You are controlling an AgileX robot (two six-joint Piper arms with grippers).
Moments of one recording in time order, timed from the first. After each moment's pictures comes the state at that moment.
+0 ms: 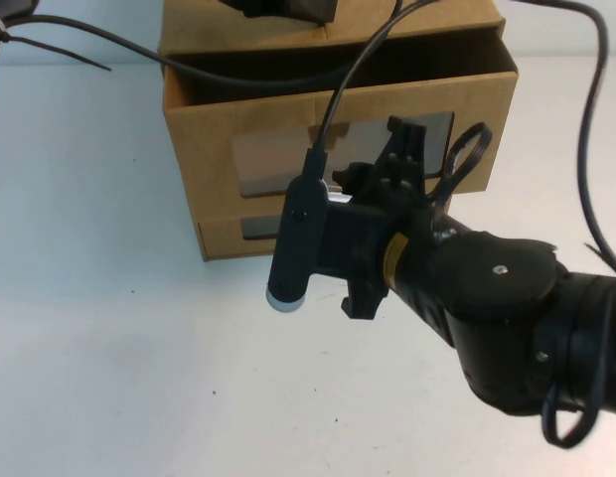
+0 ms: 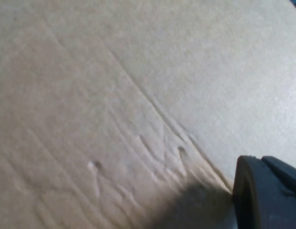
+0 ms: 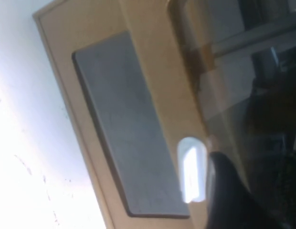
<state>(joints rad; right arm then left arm) 0.98 1.56 -1.08 -1.50 0.54 0.63 -0.34 2.09 -2.36 -0.60 1.23 0.20</state>
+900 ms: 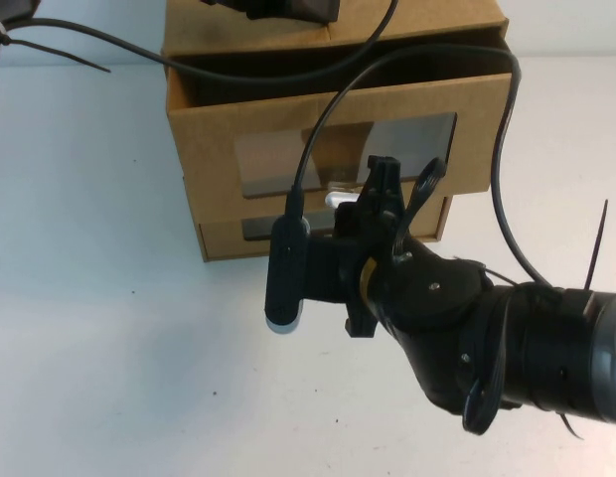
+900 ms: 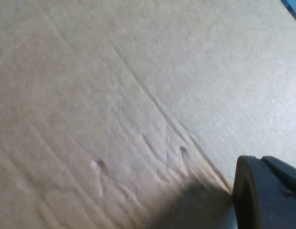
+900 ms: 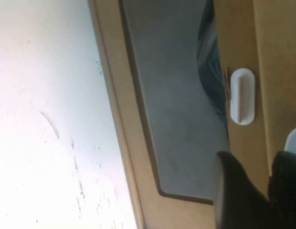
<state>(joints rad) 0.97 1.70 -1.10 -1.49 0.58 0.58 -0.33 2.10 -2.36 -0.65 1.23 0.19</state>
